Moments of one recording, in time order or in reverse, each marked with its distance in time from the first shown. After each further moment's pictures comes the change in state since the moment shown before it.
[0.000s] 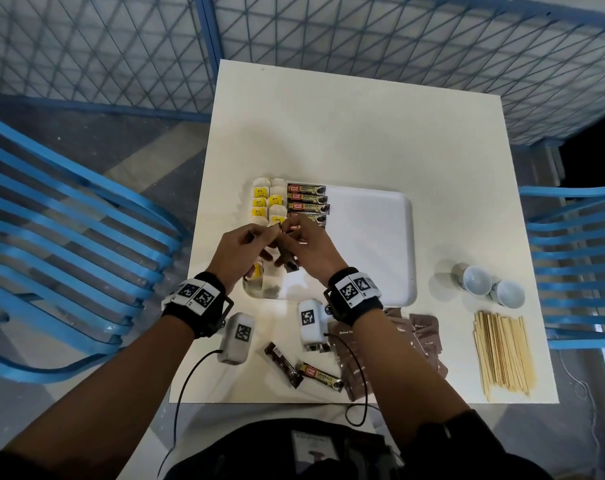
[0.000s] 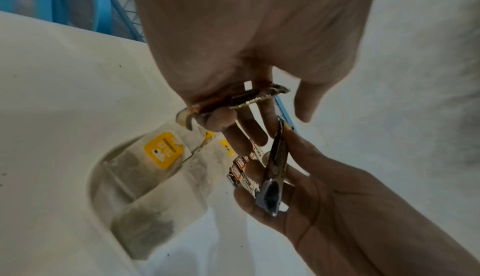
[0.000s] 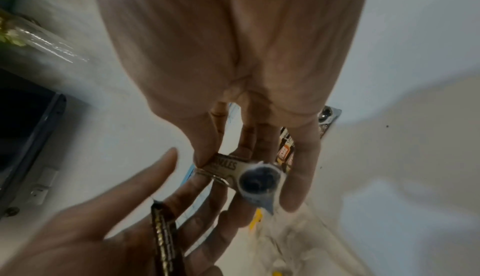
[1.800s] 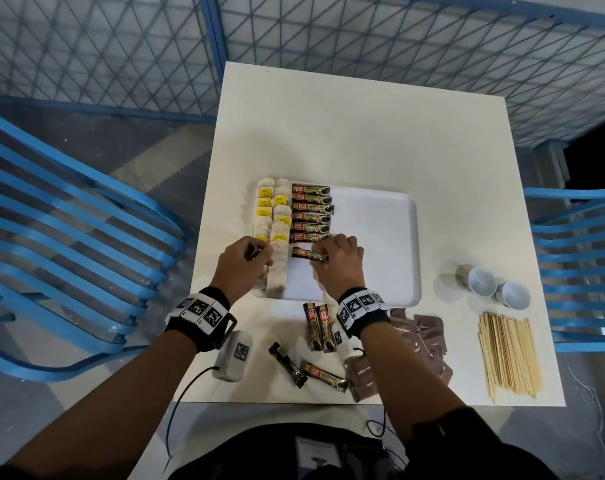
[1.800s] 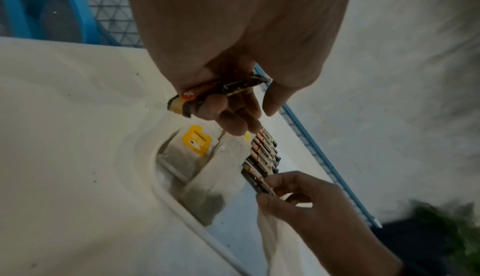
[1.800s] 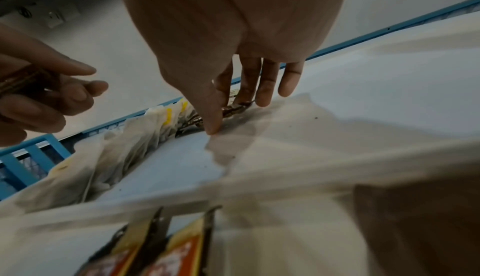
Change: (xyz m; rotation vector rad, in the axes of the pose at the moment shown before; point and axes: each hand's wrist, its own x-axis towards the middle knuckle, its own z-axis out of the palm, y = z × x) left_hand -0.010 -0.023 -0.003 0.262 0.131 0.042; right_hand -0.006 0.075 -0.026 -0.962 0.337 -0.153
